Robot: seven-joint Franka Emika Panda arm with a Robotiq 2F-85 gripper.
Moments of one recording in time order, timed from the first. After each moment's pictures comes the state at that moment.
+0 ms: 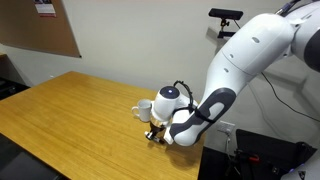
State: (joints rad) arm 0.17 0.53 -0.21 -2.15 -0.14 2.96 0.35
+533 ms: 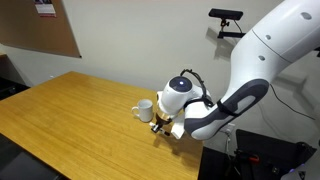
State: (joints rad) arm 0.45 0.35 -0.50 -2.29 -0.30 2.94 0.51
